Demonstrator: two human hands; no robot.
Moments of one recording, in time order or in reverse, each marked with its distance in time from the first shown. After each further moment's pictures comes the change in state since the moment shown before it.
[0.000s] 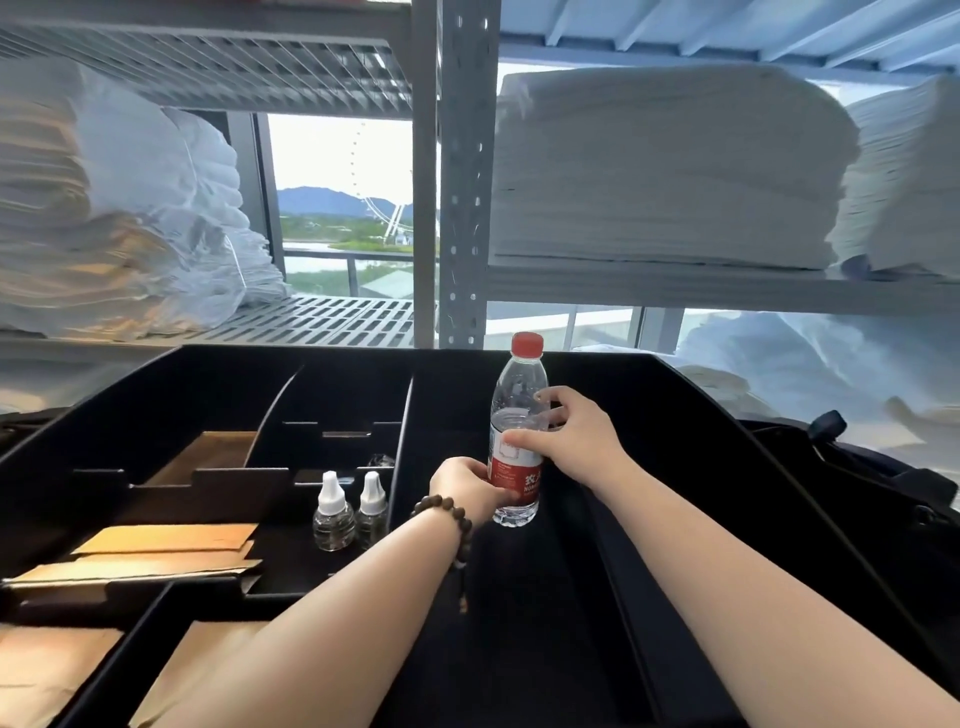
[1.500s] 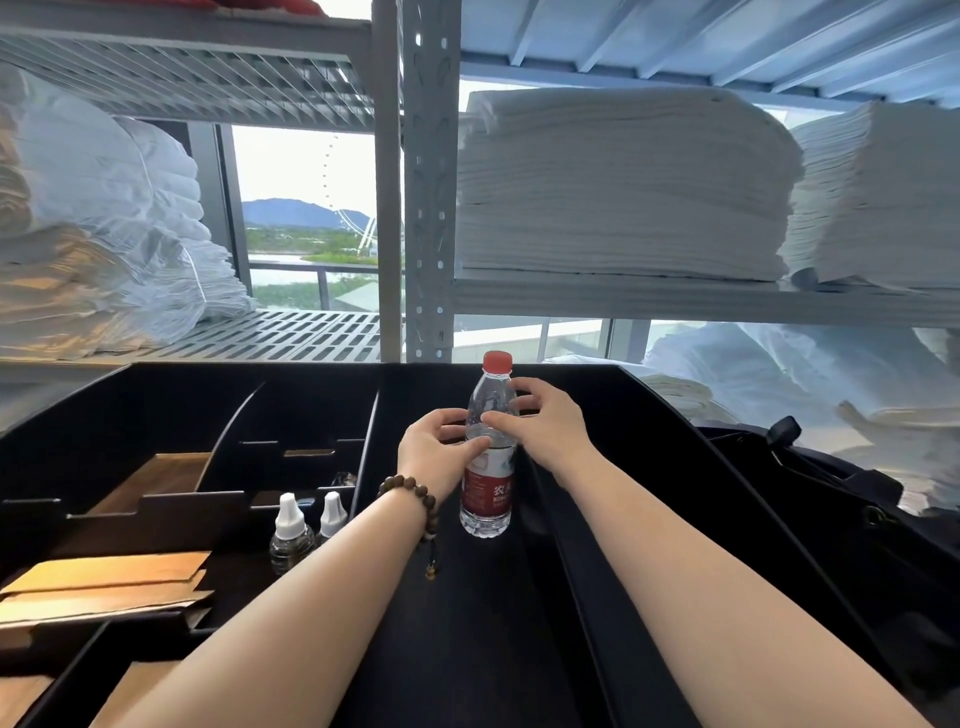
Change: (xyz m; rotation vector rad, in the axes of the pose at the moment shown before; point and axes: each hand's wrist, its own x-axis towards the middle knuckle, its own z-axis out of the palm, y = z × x) left_hand 0.030 0.029 -0.002 -0.258 0.064 0.306; right_hand 0.016 -0.010 -0.011 0.012 0.108 -0.025
